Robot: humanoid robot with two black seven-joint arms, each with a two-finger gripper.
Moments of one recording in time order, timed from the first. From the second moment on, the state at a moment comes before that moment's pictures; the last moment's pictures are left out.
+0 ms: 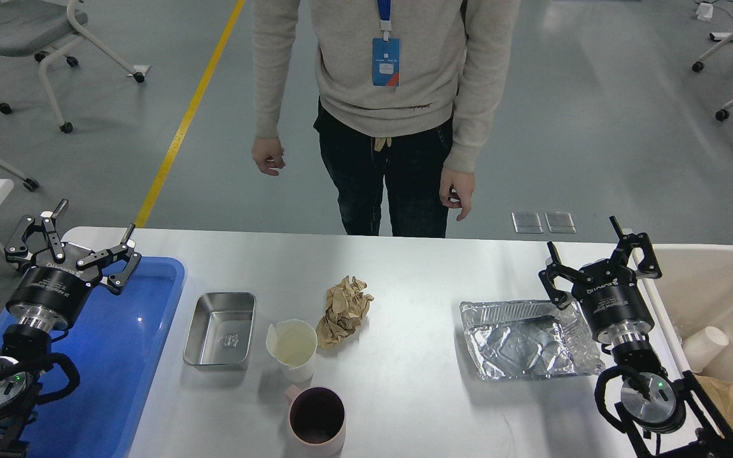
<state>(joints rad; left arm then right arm) -0.15 0.25 -1.50 -1.10 -0.10 -0.38 0.10 0.09 -0.06 1.56 1.23 -0.29 0.28 0.12</state>
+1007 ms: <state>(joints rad) -0.14 0.25 -1.49 -1.10 -0.11 -0.33 0.09 0.09 -0.05 1.56 1.23 -0.29 0.28 0.13</state>
